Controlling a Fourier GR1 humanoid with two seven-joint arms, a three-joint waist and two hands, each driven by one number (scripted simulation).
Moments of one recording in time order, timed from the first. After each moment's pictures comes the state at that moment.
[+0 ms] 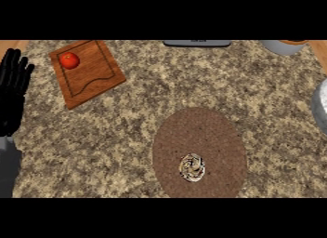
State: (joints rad) left arm -0.28 0.31 0.21 -1.48 0.14 0.02 -0.01; right arm -0.68 -0.81 -0.29 -0.33 0.49 0.29 -0.54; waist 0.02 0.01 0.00
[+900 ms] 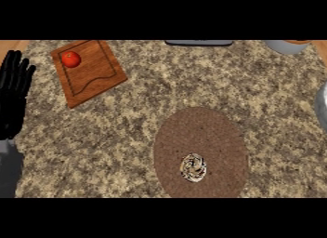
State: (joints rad) left arm -0.26 0.29 0.21 -1.51 0.14 0.02 -0.02; right arm -0.65 -1.03 -0.64 -0.14 0.19 0.31 -0.59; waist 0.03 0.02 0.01
